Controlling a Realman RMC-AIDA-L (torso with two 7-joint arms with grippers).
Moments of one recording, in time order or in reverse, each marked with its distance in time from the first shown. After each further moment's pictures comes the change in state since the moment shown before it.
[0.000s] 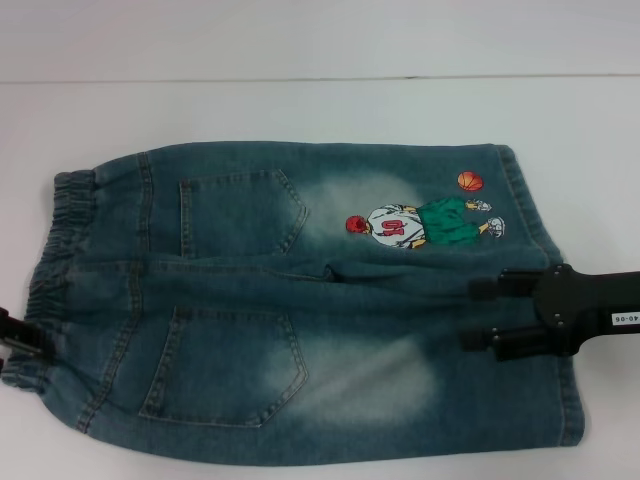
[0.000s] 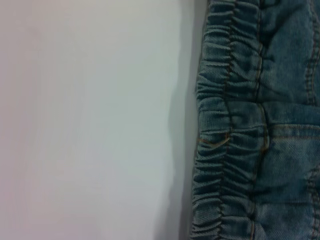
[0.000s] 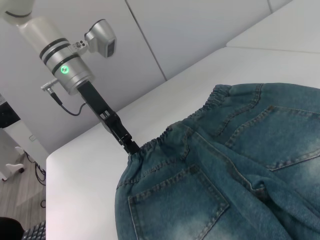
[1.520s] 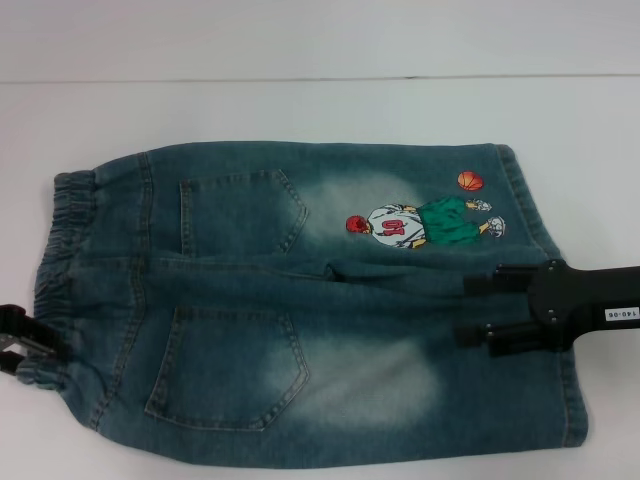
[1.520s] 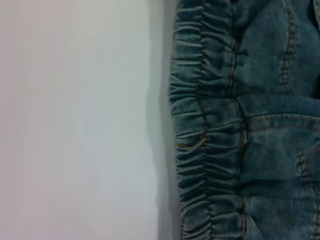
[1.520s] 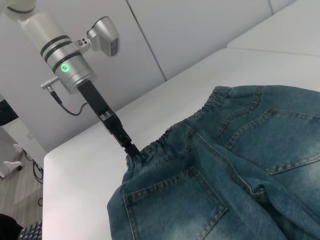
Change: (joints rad) left arm -0.024 -0.008 -0.001 -0.018 -0.001 0.012 0.020; right arm 0.010 0.004 -0.004 0.001 0.000 0.013 -0.008
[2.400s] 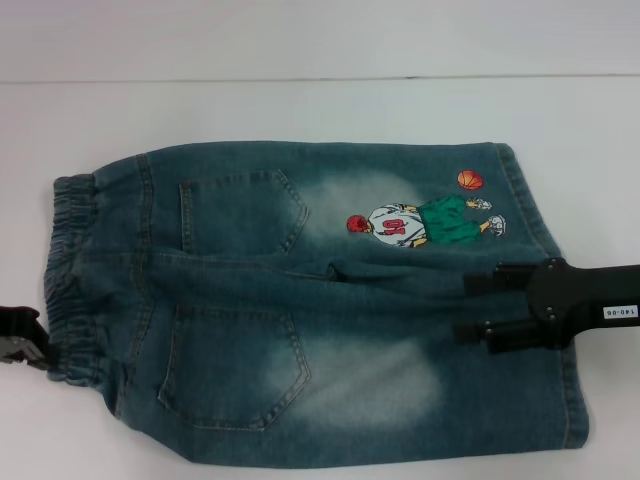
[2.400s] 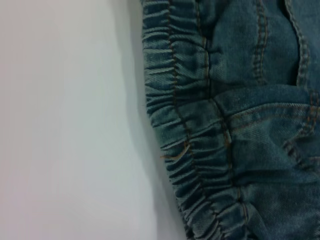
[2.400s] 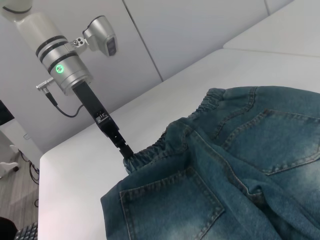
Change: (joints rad) left arm -0.007 -0.016 -0.002 0.006 -0.010 0.018 0.044; right arm 0.002 0.000 0.002 0.005 0.000 0.012 -0.002
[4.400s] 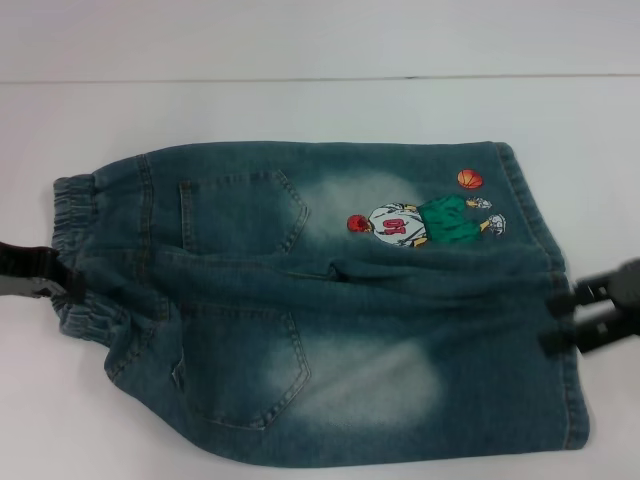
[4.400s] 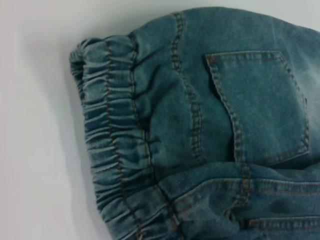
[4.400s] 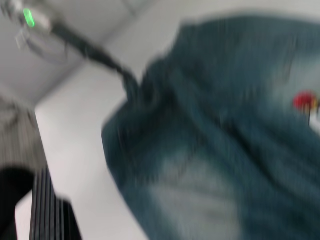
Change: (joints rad) left arm -0.018 0.005 -0.012 0.028 -0.136 -0.040 0.058; right arm 0.096 -0.123 -0.018 -0.116 -0.211 -0.181 0.372
